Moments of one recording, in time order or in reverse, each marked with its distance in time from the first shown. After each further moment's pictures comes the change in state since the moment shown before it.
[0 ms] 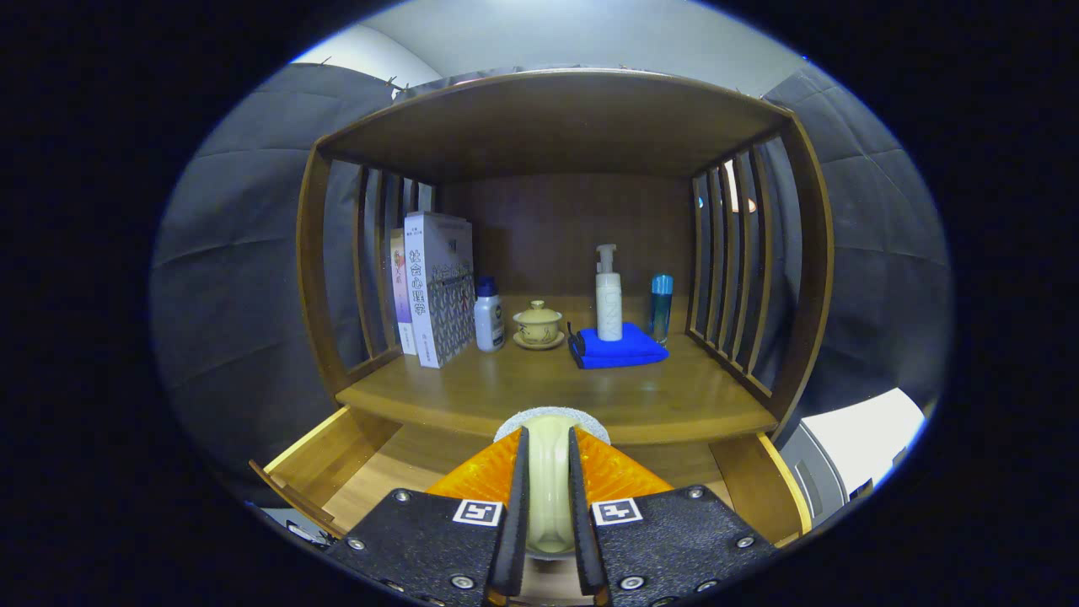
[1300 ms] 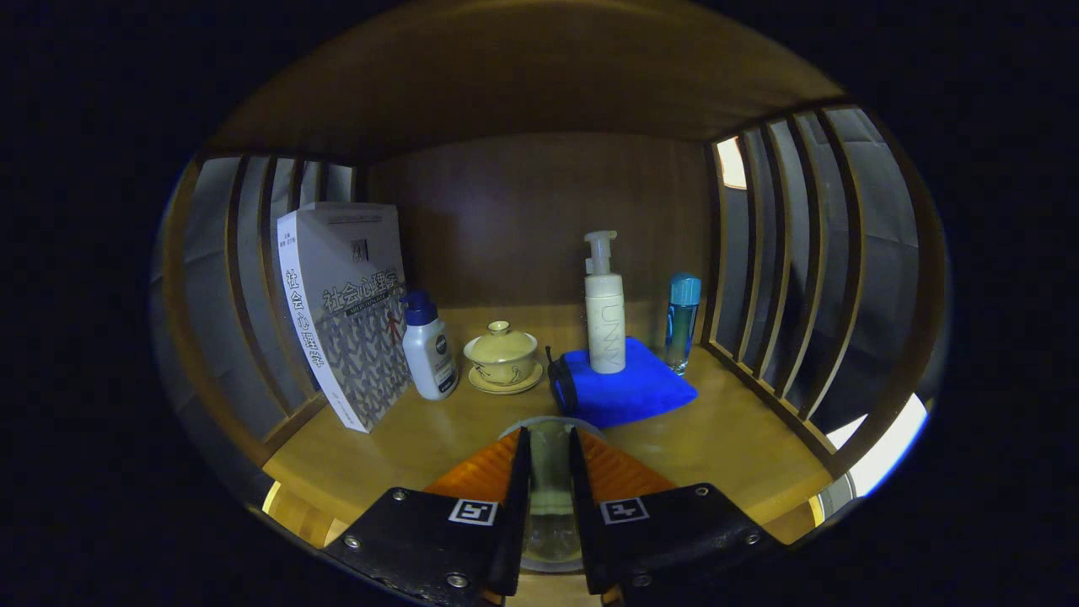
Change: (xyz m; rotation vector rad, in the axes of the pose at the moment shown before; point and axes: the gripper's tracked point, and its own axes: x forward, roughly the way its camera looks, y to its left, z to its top) arm 0.162 -0.017 0.034 0.058 0.084 -0.080
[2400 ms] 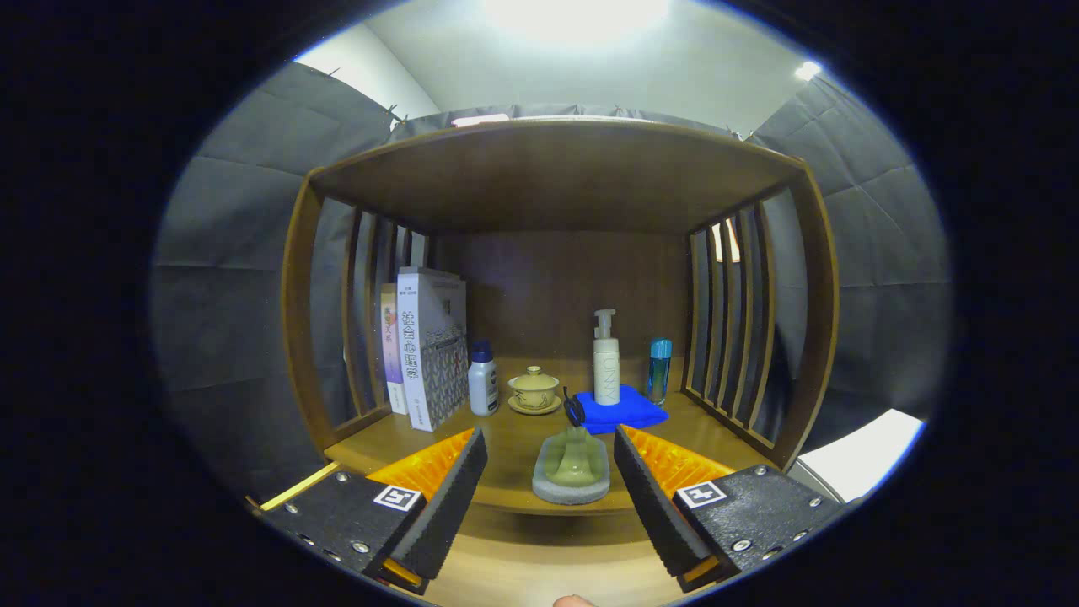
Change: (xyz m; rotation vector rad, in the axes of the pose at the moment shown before) arm -0.156 0.020 -0.001 -0.060 -0.284 0.025
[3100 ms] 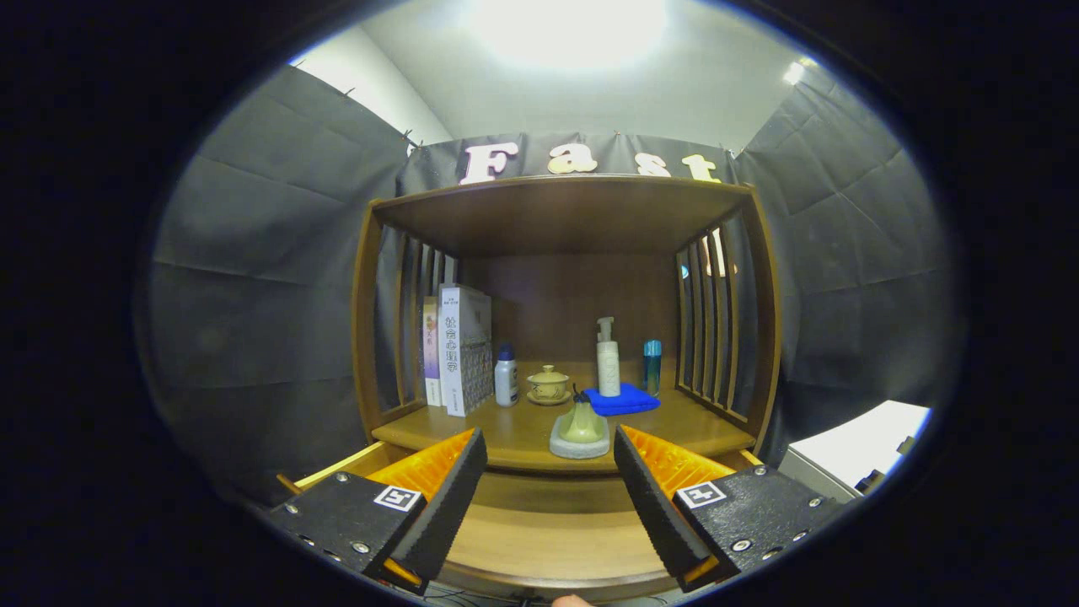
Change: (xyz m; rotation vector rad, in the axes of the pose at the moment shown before) arm -0.098 0.013 -0.026 0.023 -0.083 0.030
